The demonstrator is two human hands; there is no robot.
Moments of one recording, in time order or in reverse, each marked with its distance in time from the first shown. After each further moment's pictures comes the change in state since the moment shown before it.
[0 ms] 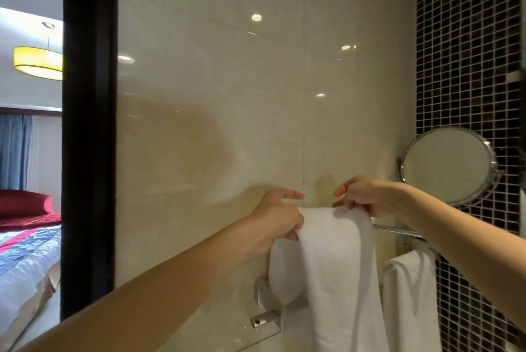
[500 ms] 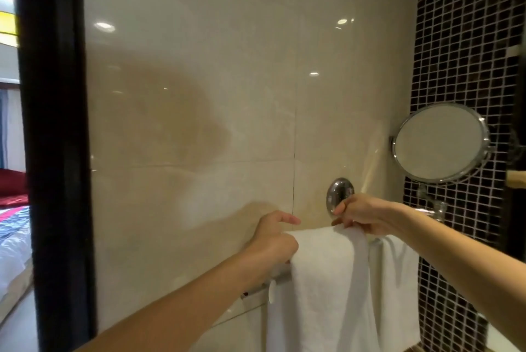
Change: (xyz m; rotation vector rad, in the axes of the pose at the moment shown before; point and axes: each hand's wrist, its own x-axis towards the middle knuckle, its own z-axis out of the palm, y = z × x) left_hand -0.006 -0.082 0.024 0.088 0.052 -0.058; right_hand -0.005 0.076 0.019 0.001 -0.051 0.123
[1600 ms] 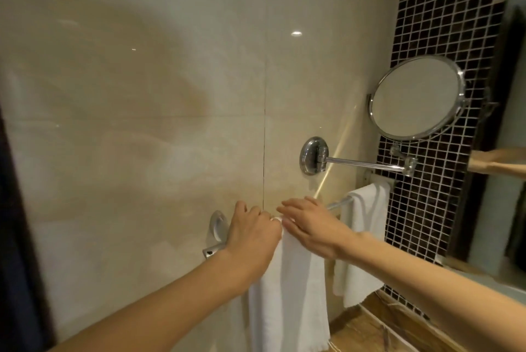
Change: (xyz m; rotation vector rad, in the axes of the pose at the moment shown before) left_hand 0.001 -0.058 0.034 1.524 0.019 0.608; right_hand -0.021 0.089 0.059 -0.950 0.082 -0.845
